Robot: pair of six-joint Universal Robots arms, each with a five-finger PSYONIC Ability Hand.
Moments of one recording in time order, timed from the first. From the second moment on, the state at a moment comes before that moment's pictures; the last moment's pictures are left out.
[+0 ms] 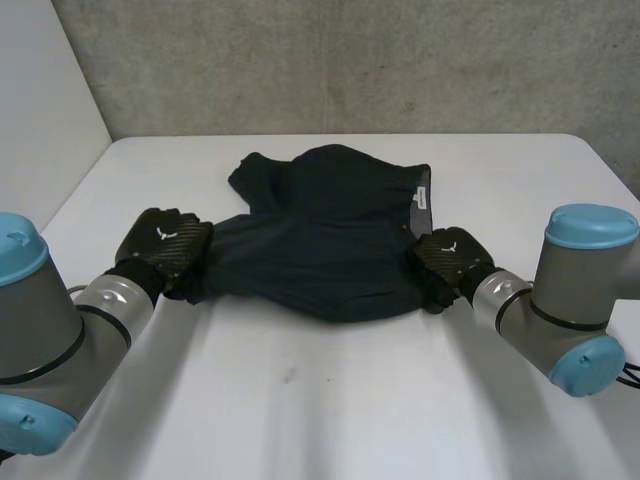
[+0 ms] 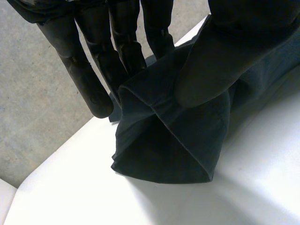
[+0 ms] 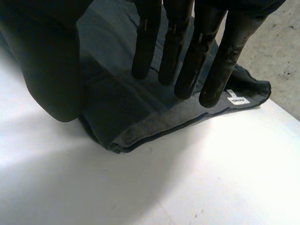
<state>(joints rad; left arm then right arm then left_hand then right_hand) 4.39 -1.82 -1.82 3.43 -1.44 3.58 1.89 -0.89 1.45 -0.19 1.24 2.69 1.12 1.19 1.18 1.20 0.98 0.63 0.74 0.74 0.74 0.50</state>
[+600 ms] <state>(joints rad) 4.38 -1.63 -1.86 3.24 -1.44 3.75 1.89 -1.17 1.45 0.15 1.26 2.61 1.12 1.19 1.18 1.20 0.98 0.94 1.18 1.18 1.19 0.96</state>
